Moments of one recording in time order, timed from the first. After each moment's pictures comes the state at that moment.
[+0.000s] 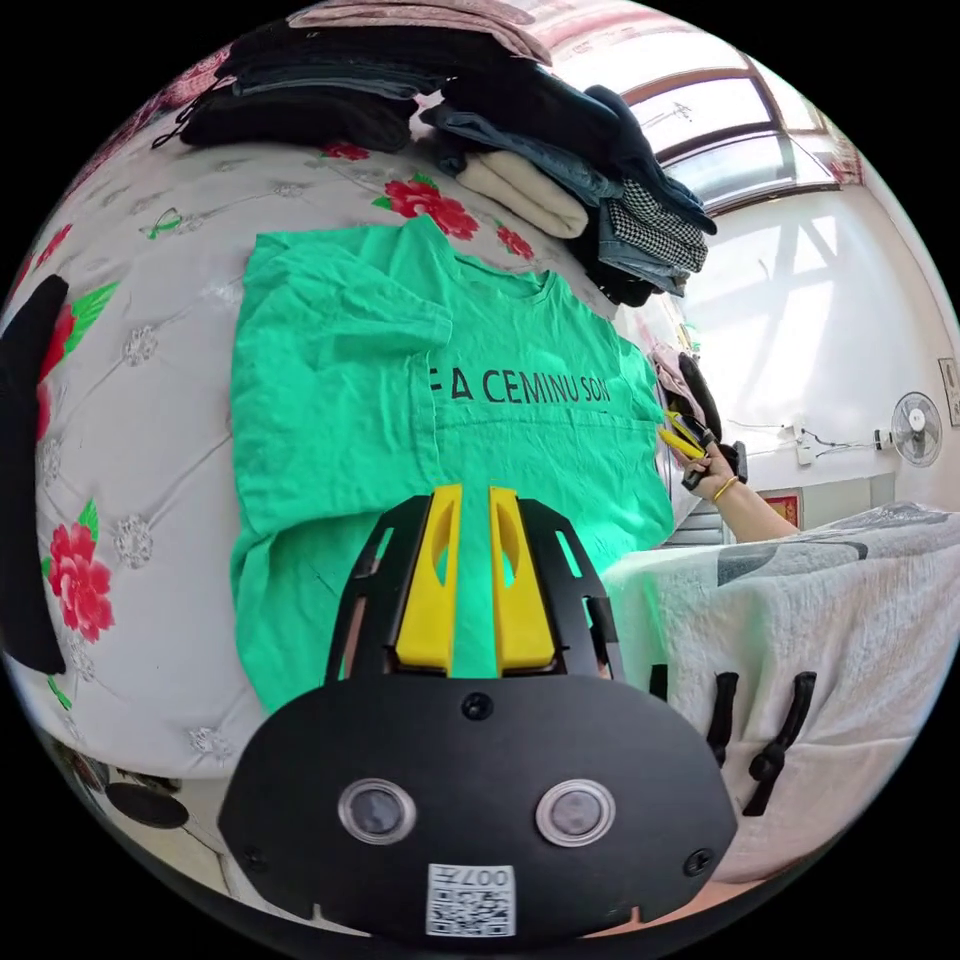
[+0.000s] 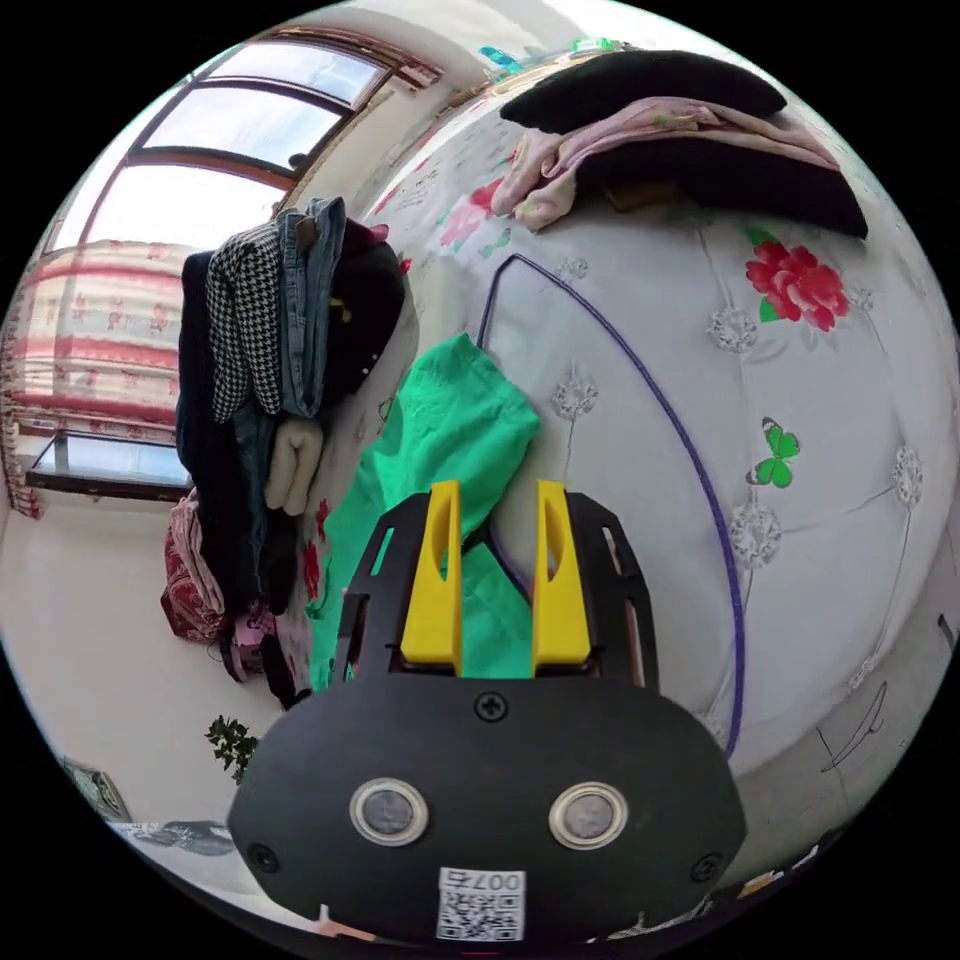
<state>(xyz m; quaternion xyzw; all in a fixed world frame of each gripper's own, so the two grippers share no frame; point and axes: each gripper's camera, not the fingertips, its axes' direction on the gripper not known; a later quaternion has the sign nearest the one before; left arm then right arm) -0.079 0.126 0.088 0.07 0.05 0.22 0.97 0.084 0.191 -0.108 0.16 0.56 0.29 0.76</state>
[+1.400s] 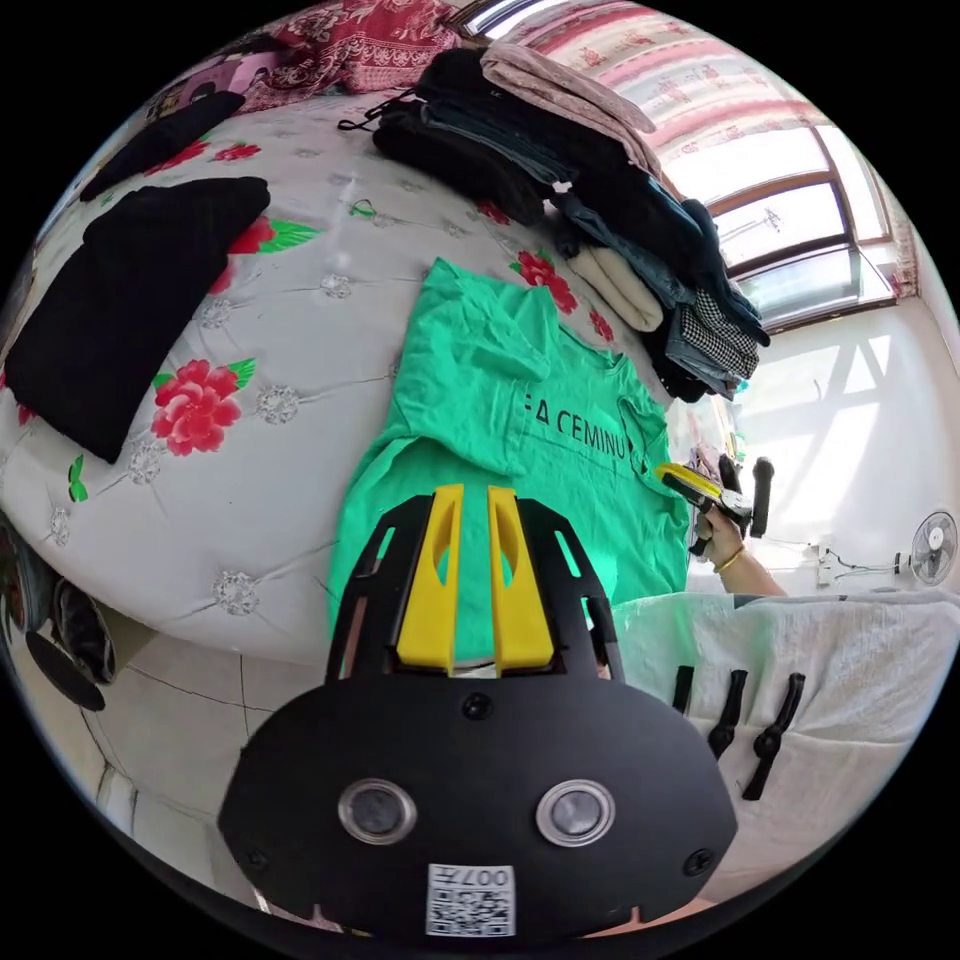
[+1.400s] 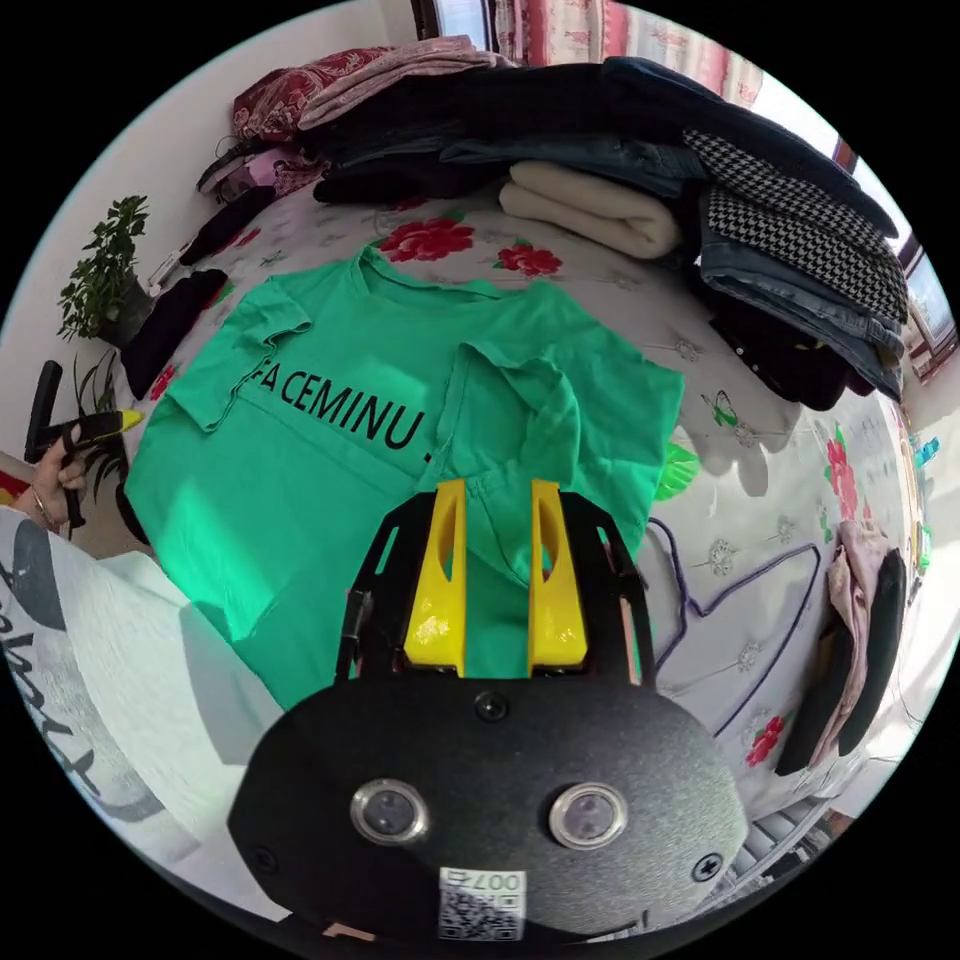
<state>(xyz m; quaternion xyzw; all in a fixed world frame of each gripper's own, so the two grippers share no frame) -0.118 0.183 0.052 0.17 0.03 0.07 0.98 0.114 0.177 0.229 -0.39 0.60 -0.09 0.69</state>
